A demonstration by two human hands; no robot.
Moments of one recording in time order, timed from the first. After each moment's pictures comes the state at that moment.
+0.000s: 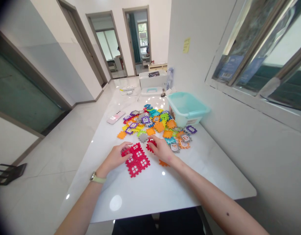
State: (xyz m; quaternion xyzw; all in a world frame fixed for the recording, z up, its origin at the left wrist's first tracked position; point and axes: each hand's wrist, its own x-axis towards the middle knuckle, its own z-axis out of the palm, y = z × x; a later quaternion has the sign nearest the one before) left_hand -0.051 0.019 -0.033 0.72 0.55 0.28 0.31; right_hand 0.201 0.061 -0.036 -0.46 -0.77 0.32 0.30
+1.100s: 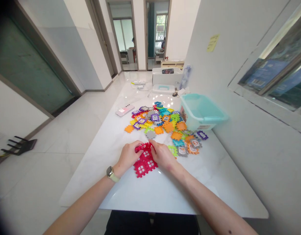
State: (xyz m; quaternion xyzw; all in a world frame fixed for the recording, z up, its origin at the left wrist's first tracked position) left_hand -0.006 0.003 -0.042 0.67 0.66 0.26 0.21; right_hand 0.181 0.045 -0.041 -0.43 -0.86 0.20 0.17
